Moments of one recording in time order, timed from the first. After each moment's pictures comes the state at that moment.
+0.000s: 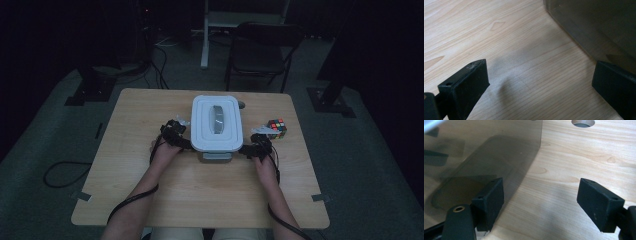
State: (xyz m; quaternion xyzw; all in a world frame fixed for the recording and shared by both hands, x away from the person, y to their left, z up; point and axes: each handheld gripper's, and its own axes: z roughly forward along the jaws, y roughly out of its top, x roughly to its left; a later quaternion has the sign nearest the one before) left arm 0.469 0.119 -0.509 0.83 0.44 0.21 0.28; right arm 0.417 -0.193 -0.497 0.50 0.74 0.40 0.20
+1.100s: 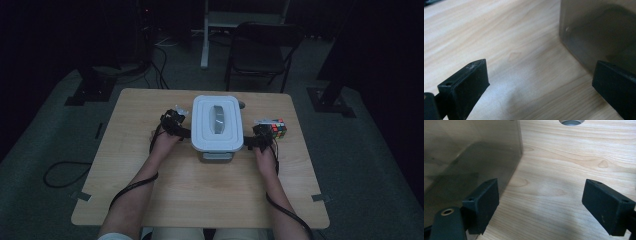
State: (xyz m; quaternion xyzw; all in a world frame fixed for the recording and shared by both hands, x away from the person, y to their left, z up) left arm 0.500 0.128 -0.489 0.82 0.43 0.22 0.32; right arm 0.458 -0.205 -0.505 0.53 0.73 0.40 0.18
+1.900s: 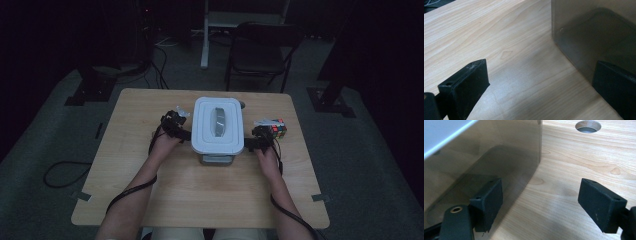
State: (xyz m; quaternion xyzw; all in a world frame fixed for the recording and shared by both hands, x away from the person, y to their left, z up) left arm 0.478 0.119 -0.476 0.83 0.42 0.22 0.30; right arm 0.444 -0.206 -0.492 0.49 0.75 0.42 0.16
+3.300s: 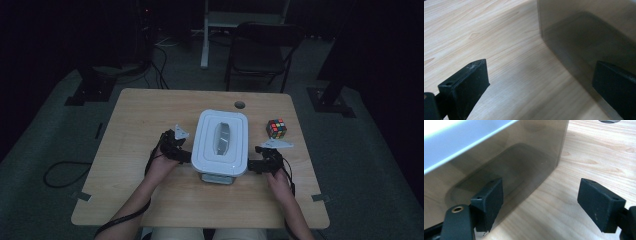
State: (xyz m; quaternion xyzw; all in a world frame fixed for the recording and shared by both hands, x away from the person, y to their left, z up) left arm 0.394 0.119 -0.474 0.83 0.38 0.20 0.35; right arm 0.362 -0.222 -0.488 0.42 0.77 0.44 0.15
